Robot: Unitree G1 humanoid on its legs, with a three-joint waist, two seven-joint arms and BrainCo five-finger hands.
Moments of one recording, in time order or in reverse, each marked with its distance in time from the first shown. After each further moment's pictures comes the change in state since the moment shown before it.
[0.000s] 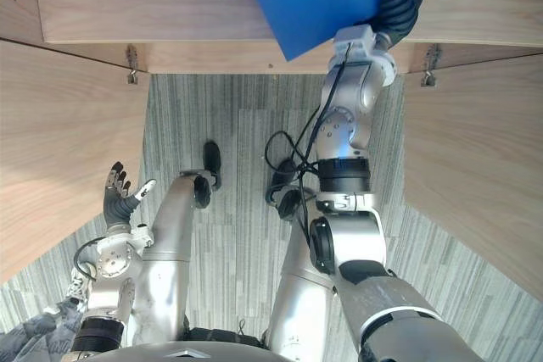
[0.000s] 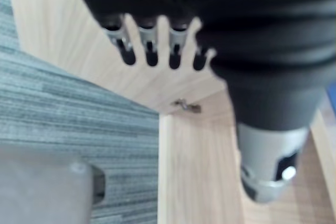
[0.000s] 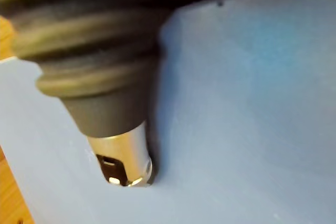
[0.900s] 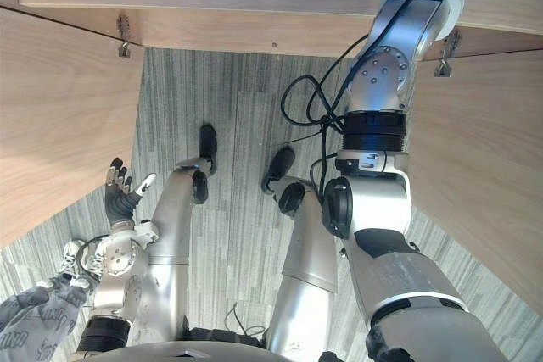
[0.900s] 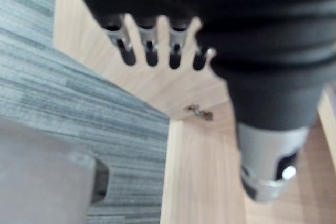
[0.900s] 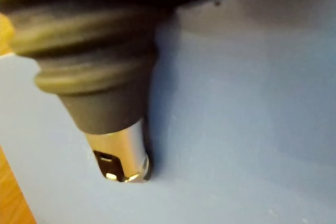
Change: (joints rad) left arm 0.000 -0.036 -0.018 -0.081 -0.032 -0.011 0.047; right arm -0.215 -0.118 -0.085 0.083 0.222 -0.071 -0.124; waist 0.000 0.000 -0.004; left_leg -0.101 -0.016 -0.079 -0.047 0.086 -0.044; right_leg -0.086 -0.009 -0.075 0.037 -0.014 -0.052
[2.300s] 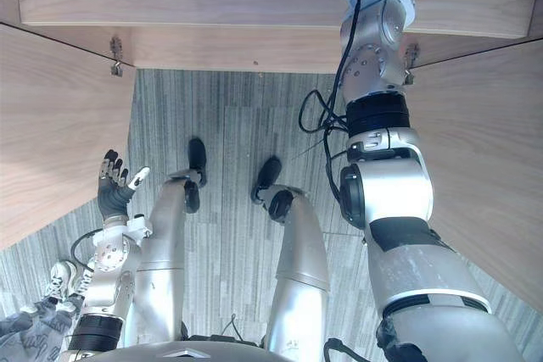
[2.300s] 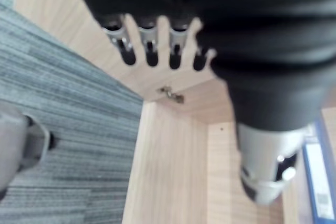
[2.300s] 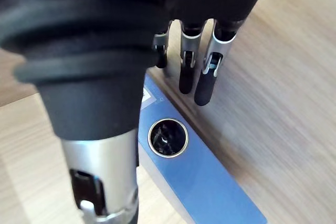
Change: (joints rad) left arm -0.002 0.049 -0.009 -0.031 -0.071 0.024 -0.025; right arm -0.100 -0.095 0.245 0.380 -0.142 0.223 0.112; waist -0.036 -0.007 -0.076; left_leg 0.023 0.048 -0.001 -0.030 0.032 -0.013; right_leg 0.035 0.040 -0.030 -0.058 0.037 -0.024
